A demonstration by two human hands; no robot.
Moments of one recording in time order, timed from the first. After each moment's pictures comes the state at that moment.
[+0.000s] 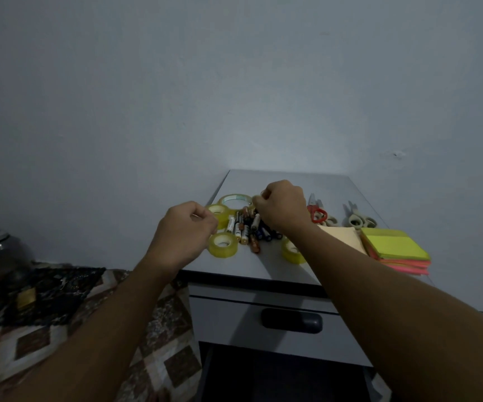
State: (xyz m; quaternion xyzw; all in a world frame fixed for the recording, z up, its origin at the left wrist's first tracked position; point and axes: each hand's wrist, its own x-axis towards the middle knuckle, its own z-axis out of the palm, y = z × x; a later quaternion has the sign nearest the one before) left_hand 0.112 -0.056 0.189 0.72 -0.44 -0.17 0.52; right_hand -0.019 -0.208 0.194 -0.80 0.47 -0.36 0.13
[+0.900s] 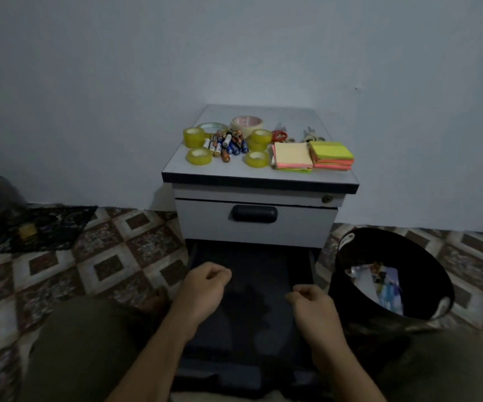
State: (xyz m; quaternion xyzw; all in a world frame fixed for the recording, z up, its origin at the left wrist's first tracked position) left_hand -0.028 0.107 0.046 0.75 -0.37 -0.37 0.40; right_hand -0.219 0.058 0.009 -0.50 0.66 -0.29 0.47
